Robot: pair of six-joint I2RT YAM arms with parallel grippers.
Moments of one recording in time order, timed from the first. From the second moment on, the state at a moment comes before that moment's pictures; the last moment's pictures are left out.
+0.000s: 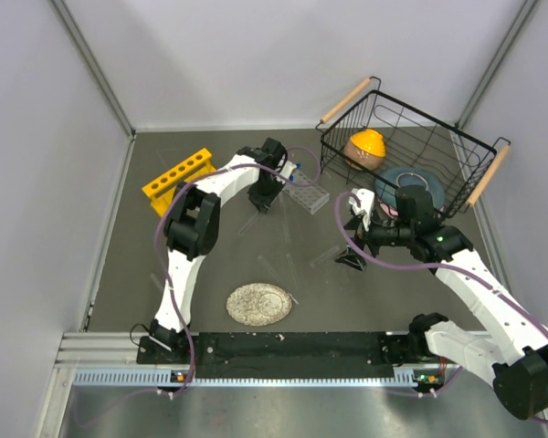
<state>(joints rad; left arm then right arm) -0.49 2.28 1.89 -0.91 0.00 0.16 0.39 0.96 0.82 -0.52 -0.73 -0.43</state>
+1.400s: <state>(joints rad) -0.22 1.73 1.35 0.09 -0.13 0.04 0.38 1.01 0.82 -0.52 -0.75 -0.43</state>
